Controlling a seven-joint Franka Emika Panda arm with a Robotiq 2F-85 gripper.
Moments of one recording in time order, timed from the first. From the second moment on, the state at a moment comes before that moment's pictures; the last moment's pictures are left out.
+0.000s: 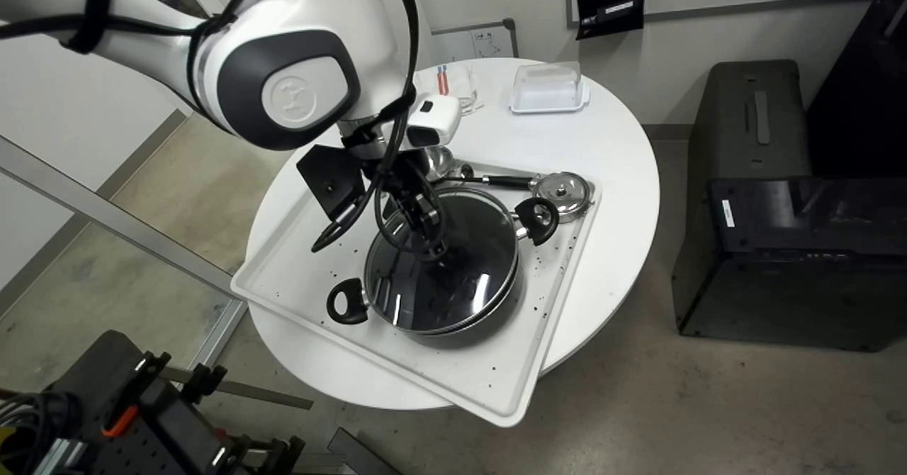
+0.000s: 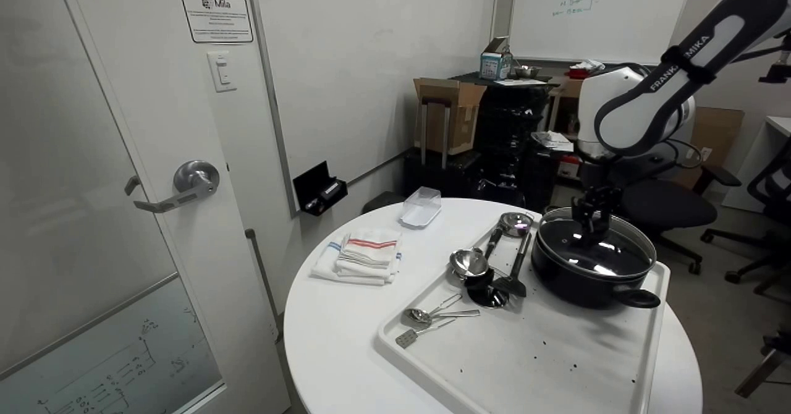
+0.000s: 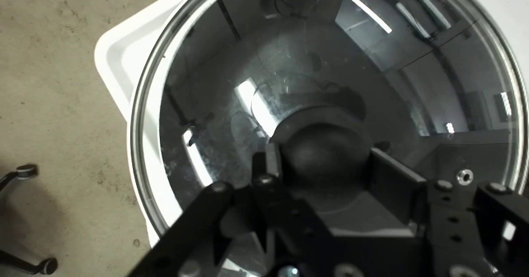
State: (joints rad) arm -0.10 0.64 -0.16 -2.00 -0.06 2.48 0.22
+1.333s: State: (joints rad) arm -0.10 0.65 -0.16 -2.00 -0.04 2.48 0.22
